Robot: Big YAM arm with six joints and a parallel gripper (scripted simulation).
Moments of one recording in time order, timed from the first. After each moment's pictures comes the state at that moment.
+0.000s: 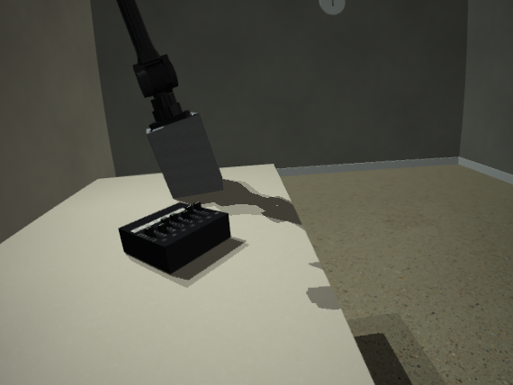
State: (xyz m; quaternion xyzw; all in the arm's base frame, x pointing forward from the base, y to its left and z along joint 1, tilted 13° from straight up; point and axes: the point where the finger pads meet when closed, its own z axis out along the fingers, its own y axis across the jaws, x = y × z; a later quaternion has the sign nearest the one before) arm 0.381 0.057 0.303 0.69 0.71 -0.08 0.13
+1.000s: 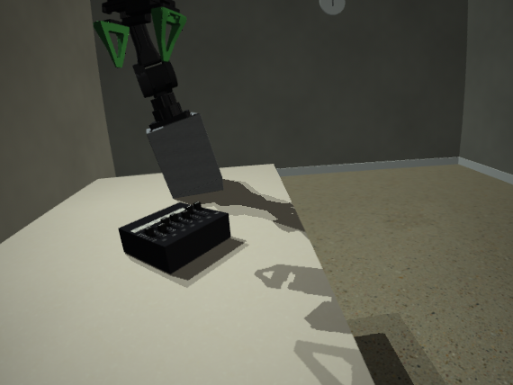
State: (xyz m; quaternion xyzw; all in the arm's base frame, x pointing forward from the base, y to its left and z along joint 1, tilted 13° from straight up) arm 0.418 0.049 0.147 0.24 0.96 -0.13 0.06
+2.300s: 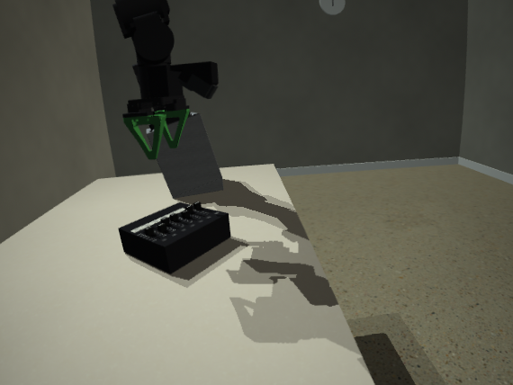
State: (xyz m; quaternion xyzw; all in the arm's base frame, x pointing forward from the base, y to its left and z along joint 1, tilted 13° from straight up) arm 0.394 0.027 -0.009 -0.60 0.79 -0.11 -0.06
